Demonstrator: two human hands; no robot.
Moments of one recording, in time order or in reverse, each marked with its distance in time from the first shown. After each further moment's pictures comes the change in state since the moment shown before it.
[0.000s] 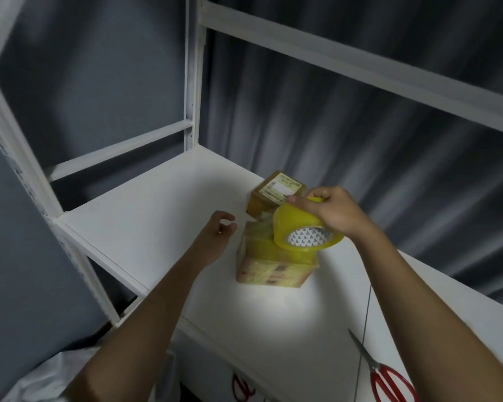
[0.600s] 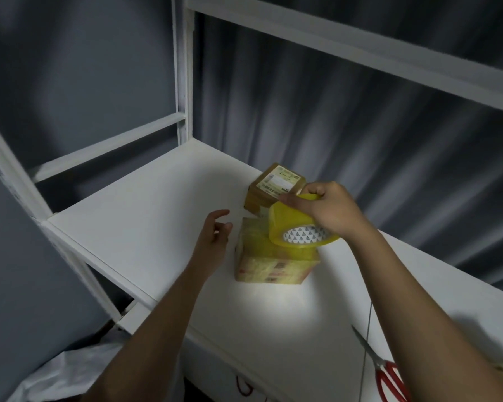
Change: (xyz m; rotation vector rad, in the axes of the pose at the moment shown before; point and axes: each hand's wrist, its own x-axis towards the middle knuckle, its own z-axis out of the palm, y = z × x) left_hand 0.003 -0.028 0.024 -0.220 0.117 0.120; right_hand 0.003 0.009 0.014 -0.015 0.089 -0.040
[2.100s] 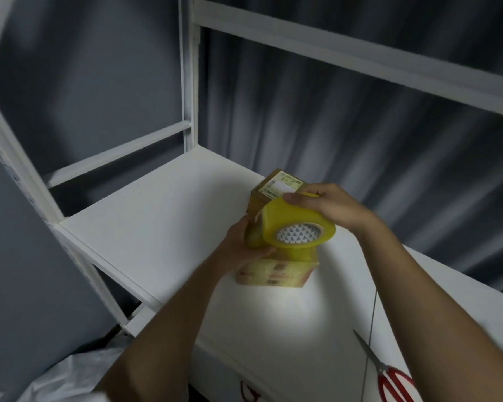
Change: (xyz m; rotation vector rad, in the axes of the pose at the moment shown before) left_hand -0.003 0.030 0.022 0.218 -0.373 -0.032; right_hand 0.005 -0.006 -0.016 0.162 -0.258 0.038
